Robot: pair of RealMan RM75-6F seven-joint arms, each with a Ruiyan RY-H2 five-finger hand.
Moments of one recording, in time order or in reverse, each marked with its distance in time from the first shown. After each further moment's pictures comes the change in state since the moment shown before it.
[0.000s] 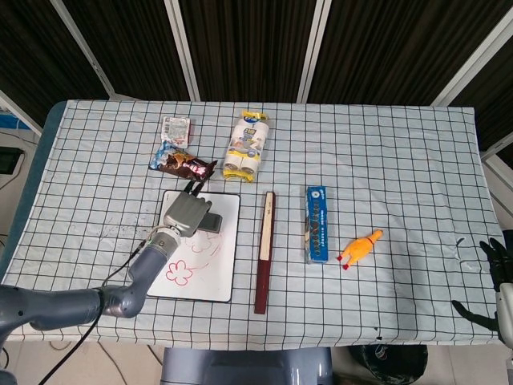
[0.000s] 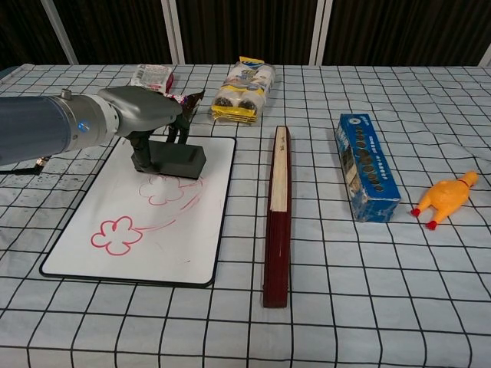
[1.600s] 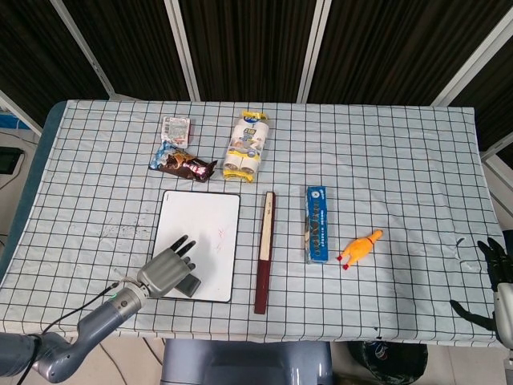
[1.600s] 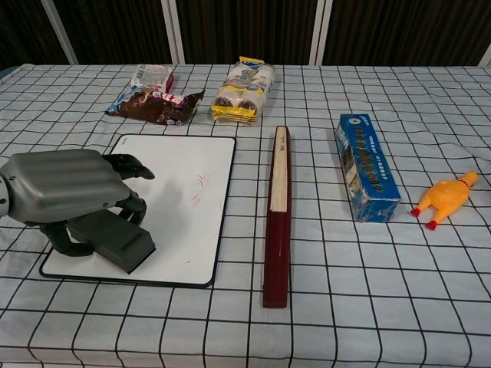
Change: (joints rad) left arm 0.181 0.232 0.291 -0.337 0.482 0.108 -0.023; right arm 0.000 -0.005 -0.001 -0.006 -0.008 0.005 -0.011
